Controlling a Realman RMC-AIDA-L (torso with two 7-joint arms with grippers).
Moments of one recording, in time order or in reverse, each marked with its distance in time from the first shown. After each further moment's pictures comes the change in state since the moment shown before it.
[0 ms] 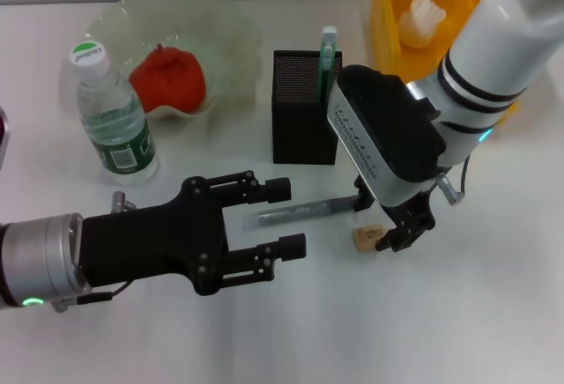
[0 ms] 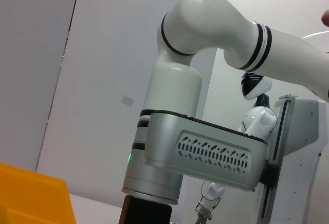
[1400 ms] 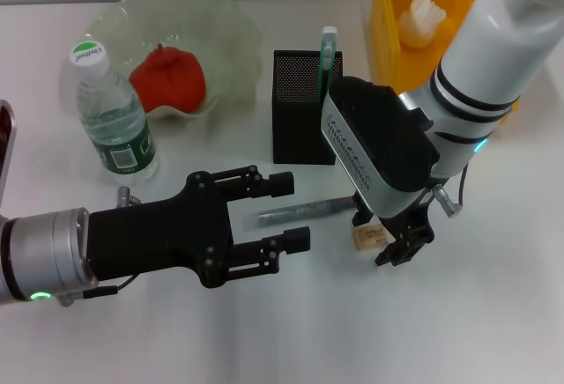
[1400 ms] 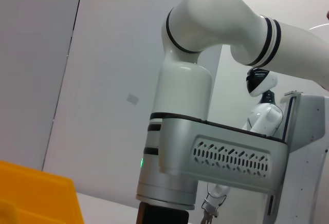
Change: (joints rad) left arm -0.010 -0.005 0.000 0.000 -0.001 -0.026 0.006; right arm 0.014 0.002 -0.038 0.021 0.031 -0.014 0.029
